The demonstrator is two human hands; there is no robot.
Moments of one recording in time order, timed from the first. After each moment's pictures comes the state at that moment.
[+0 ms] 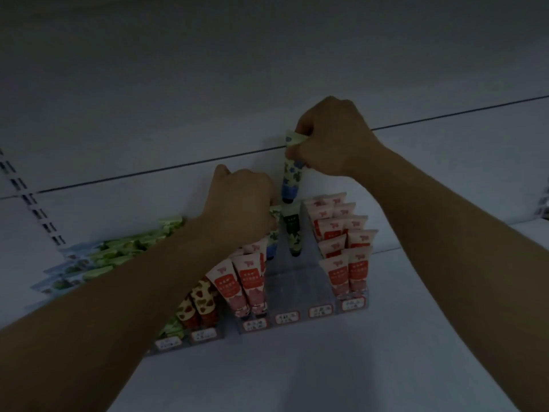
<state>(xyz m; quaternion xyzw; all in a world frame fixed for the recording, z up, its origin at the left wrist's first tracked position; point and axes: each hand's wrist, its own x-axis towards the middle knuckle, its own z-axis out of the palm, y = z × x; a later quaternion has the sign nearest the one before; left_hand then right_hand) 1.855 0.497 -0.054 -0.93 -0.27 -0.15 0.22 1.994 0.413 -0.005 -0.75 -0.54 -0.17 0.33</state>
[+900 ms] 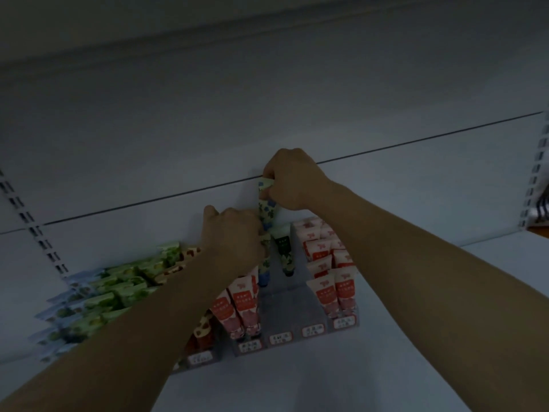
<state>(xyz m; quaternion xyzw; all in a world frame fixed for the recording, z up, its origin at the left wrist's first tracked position) 1.859 0.496 -0.070 -0.91 -0.34 -0.11 0.21 1.989 0.441 -0.016 -0.75 -0.60 -0.10 0.27</state>
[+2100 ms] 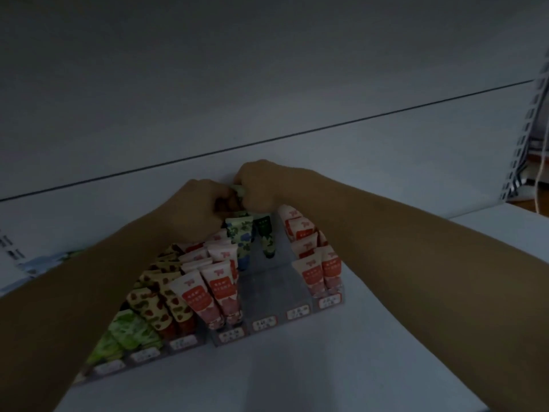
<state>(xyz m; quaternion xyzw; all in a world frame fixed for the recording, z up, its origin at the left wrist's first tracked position) 1.839 0.544 -0.061 -0.97 -0.18 -0.15 -0.01 1.963 0.454 -0.039 -0.75 -0.66 0.00 0.07</state>
